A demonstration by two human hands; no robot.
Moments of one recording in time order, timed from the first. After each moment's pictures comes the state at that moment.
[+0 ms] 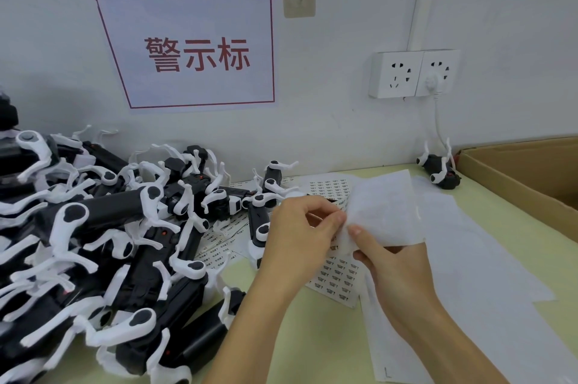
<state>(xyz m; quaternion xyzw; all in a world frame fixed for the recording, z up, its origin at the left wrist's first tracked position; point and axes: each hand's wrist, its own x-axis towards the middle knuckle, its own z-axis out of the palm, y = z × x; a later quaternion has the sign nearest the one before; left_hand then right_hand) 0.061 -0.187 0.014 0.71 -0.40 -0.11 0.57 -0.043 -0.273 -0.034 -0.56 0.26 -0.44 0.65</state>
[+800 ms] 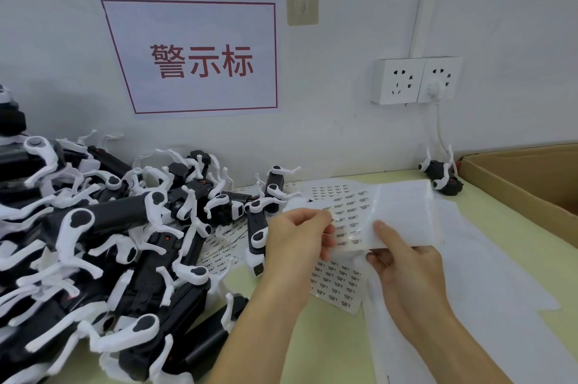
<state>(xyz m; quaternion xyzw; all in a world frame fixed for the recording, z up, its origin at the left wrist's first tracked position) 0.057 -0.191 0.016 0.62 -0.15 -0.28 0.71 -0.046 -0.279 -0.027 -0.42 0.31 -0.44 0.73</state>
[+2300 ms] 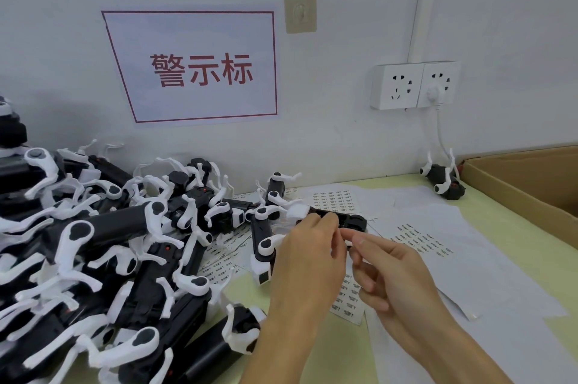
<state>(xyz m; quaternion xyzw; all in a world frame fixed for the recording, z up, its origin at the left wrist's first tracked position) 0.050 -0.190 0.000 0.77 -0.46 0.12 0.43 -0.048 -0.262 -0.008 -0.53 0.22 -0.29 0.77</state>
